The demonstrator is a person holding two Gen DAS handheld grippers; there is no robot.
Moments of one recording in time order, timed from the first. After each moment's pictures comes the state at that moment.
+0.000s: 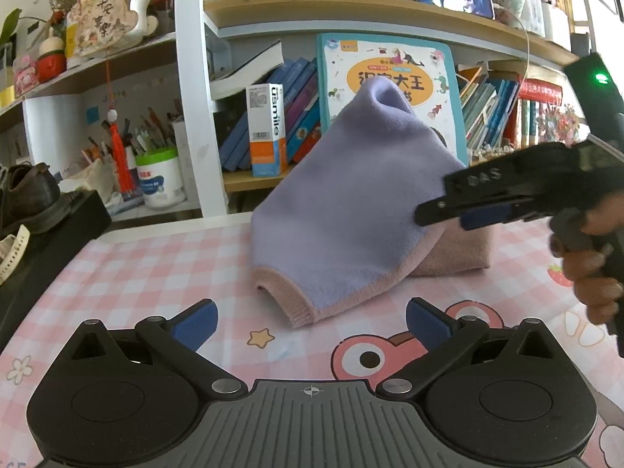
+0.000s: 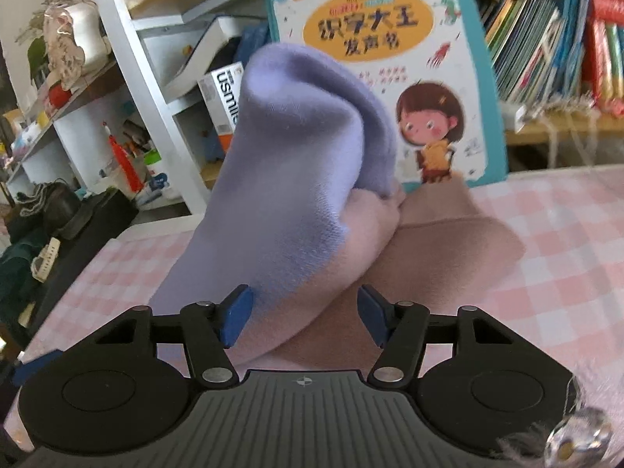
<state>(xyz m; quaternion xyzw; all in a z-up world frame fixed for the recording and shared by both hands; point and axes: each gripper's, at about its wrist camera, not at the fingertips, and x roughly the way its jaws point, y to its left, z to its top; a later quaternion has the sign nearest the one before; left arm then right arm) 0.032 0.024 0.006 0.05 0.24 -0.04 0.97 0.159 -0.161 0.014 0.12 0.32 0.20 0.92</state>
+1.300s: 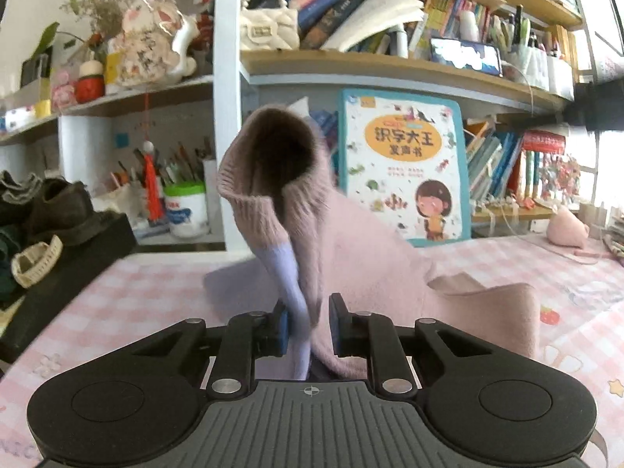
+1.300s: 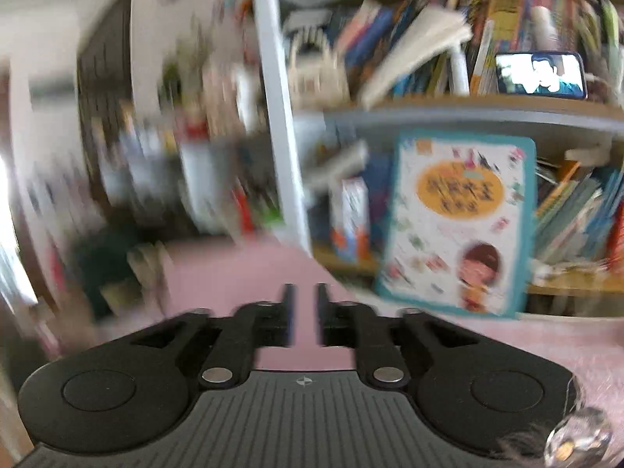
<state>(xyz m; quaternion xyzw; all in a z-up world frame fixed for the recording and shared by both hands) -0.006 0.043 0.033 0.01 0.17 -0.01 0.99 0.027 -0.164 0.114 -0.03 0.18 0.29 0.94</state>
